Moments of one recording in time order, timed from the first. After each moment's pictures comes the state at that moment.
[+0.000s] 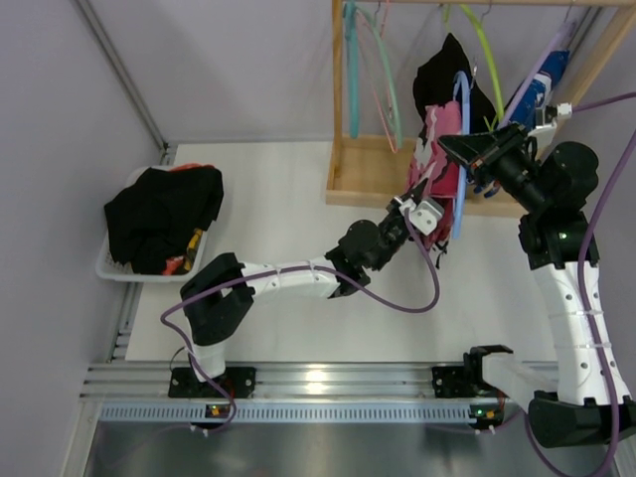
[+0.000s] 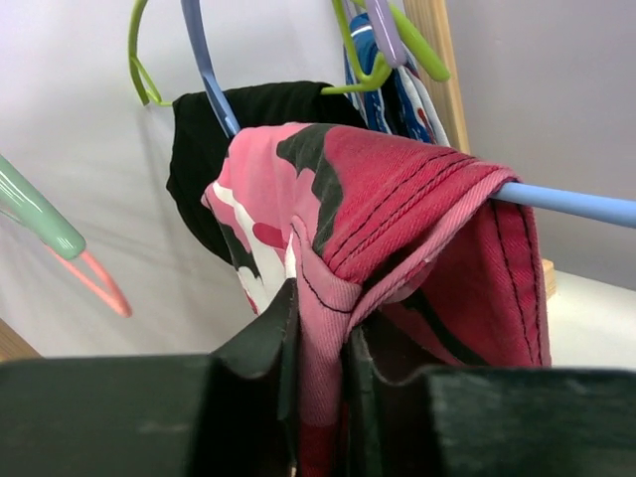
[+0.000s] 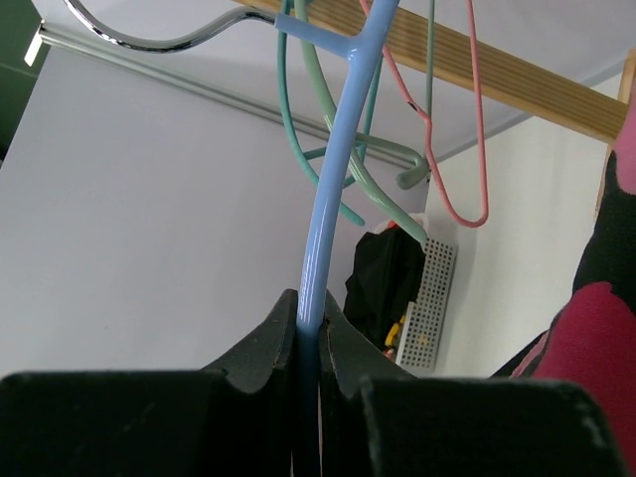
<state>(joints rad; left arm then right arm) -1.12 1.86 1.32 0.95 -0.33 0.50 0.05 1.02 1.31 -0.22 -0.50 1.19</state>
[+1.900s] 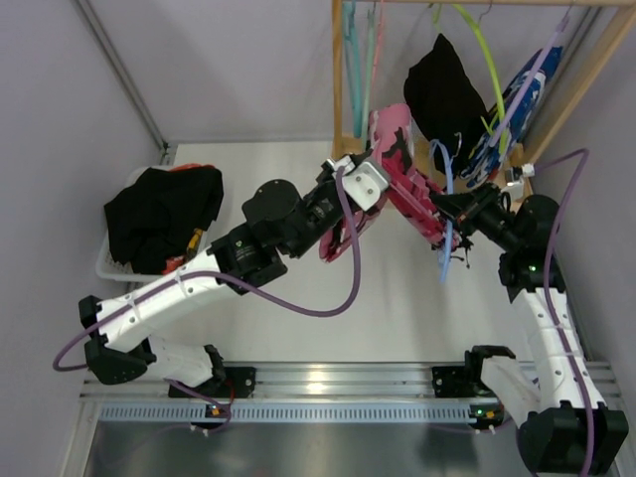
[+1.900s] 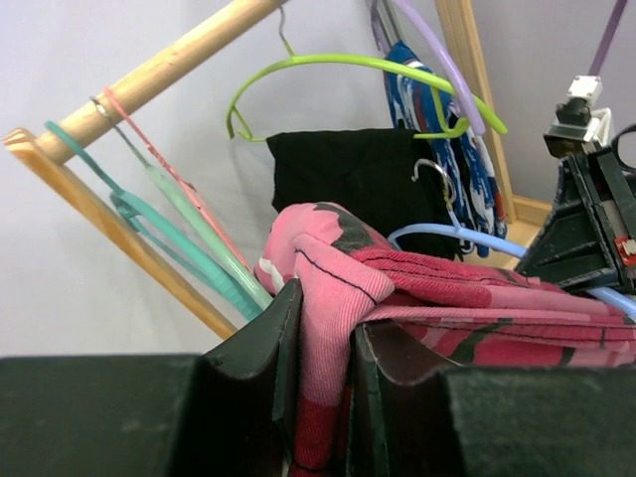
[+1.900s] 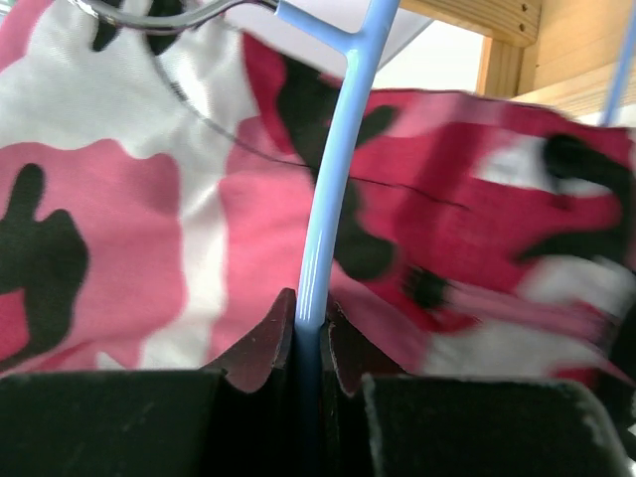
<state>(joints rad) -1.14 1.33 1.53 0.05 -0.33 0.56 -0.05 0.86 0.77 -0.02 -0.65 1.12</state>
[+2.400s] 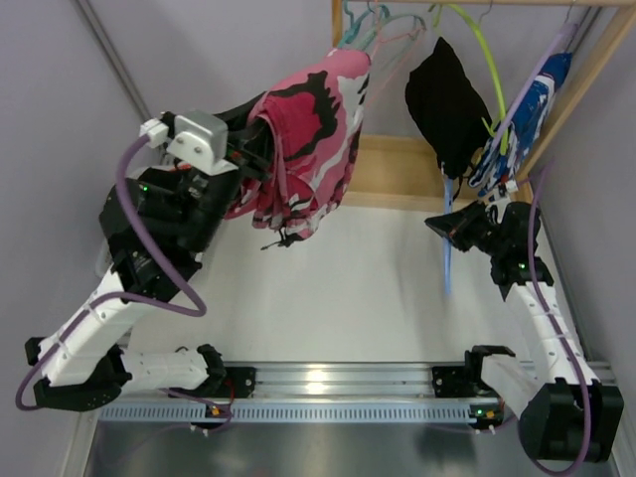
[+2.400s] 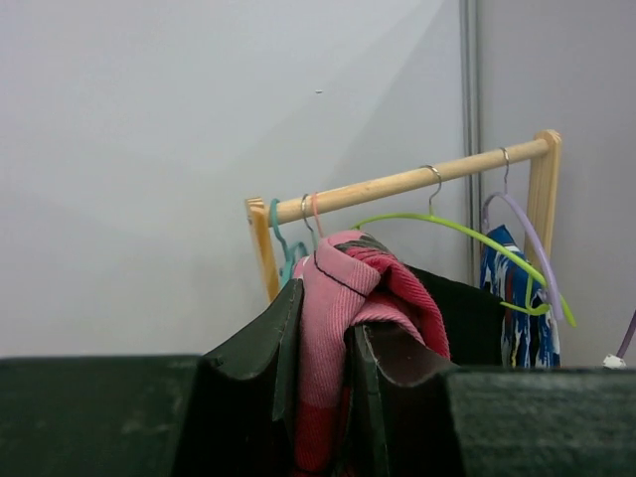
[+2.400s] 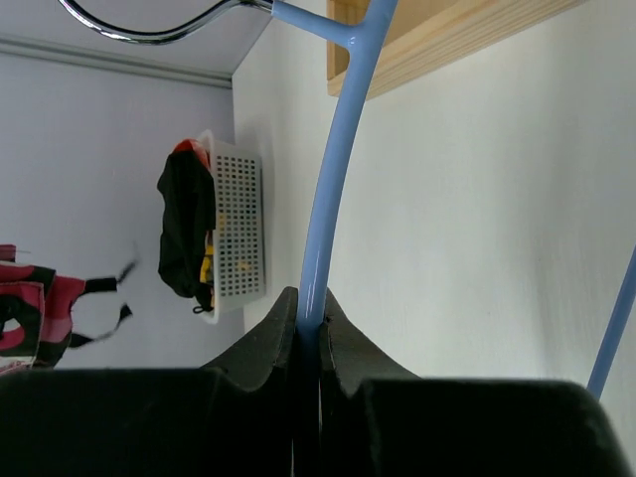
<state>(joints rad) -1.04 1.12 1.66 0.07 -0.35 0.40 -0.05 0.93 0.67 -0.11 -0.58 0.95</state>
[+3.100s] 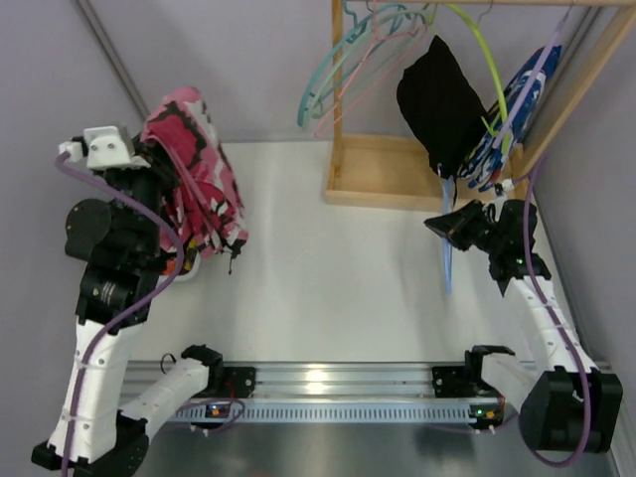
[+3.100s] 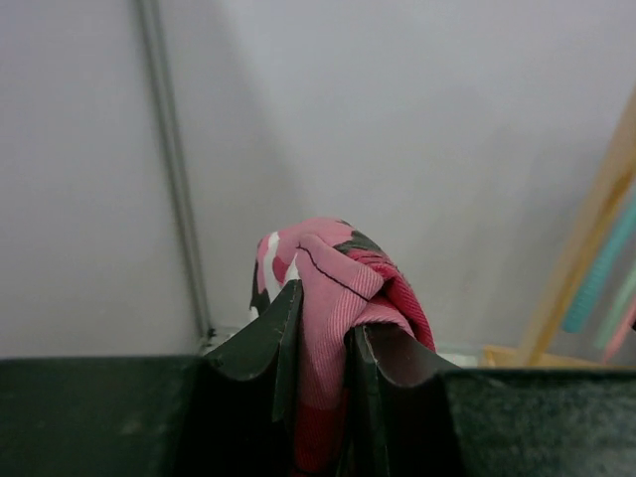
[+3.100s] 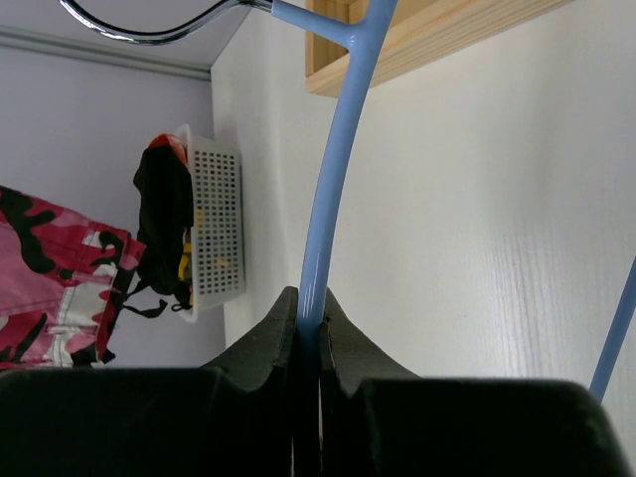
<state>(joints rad) -0.33 0.85 1.39 -0.16 -0.34 0.08 -0.05 0.98 0.67 -0.11 -0.58 0.90</state>
